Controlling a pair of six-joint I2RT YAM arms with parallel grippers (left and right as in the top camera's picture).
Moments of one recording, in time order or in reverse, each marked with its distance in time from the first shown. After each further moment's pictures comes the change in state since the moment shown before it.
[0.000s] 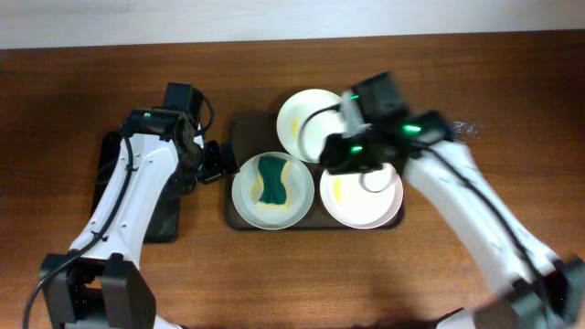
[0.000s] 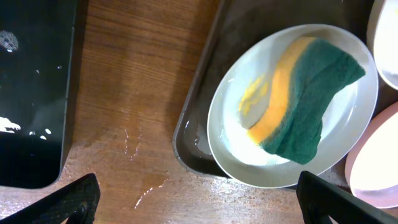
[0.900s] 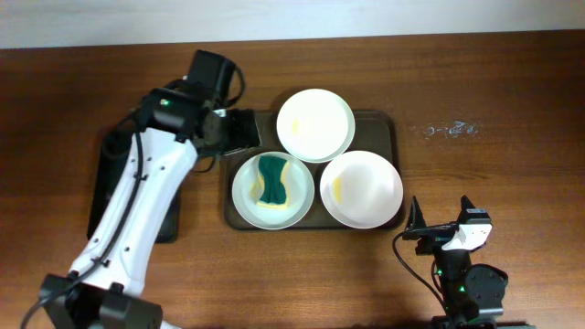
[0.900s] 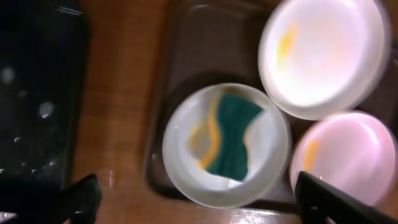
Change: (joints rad) left arm -0.163 -0.016 0.264 -0.034 -0.150 -0.057; right arm -0.425 -1.632 -1.453 0.915 0.272 -0.259
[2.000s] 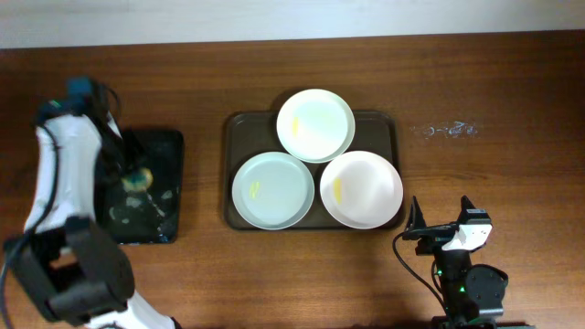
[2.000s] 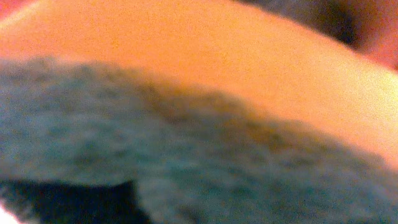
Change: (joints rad) left arm 0.563 0.181 -0.089 -0.020 0.039 0.218; right arm 0.000 -0.001 0.000 0.001 0.000 0.001
